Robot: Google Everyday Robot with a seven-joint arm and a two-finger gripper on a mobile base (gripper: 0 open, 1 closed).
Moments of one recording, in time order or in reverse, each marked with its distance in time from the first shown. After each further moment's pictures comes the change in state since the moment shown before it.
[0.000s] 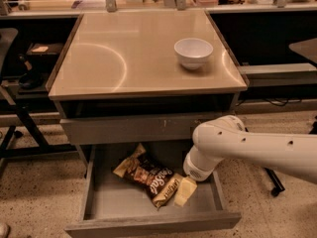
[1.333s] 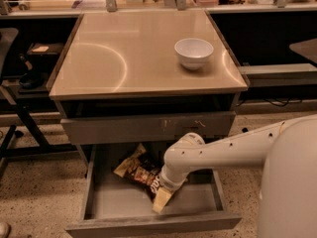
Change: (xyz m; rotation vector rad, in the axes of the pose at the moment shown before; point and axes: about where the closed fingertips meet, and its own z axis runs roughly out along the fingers) arm -0.048 0.006 0.117 0.002 0.007 -0.040
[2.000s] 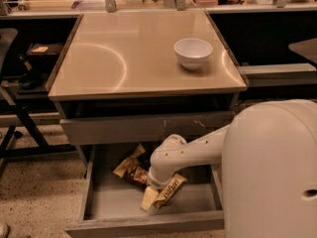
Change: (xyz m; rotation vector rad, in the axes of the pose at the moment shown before) arm -0.039 -0.005 0.046 0.004 -0.005 -0.003
